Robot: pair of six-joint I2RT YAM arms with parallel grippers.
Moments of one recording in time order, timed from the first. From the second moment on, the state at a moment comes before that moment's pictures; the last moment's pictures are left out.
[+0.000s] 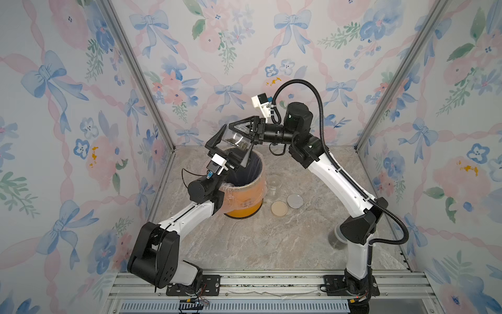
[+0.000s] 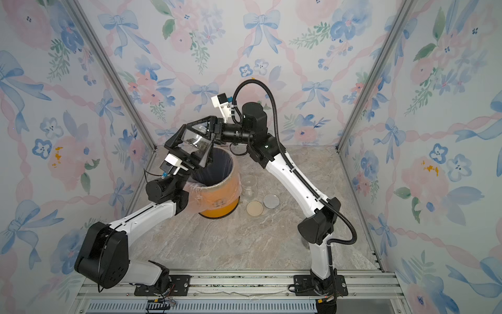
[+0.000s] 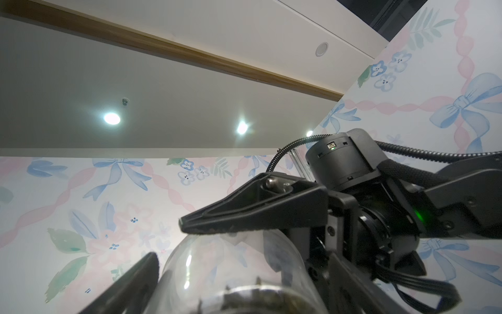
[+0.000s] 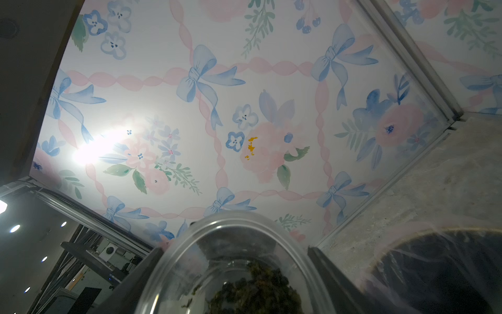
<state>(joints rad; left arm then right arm) -0.40 1.43 0.89 1.54 0.32 0.14 0.70 1.98 2.27 -0.19 -0.77 0.94</state>
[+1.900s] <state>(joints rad) -0.39 1.44 0.86 1.51 0.32 0.10 0.70 1.92 2.18 -0.14 -0.77 0.93</state>
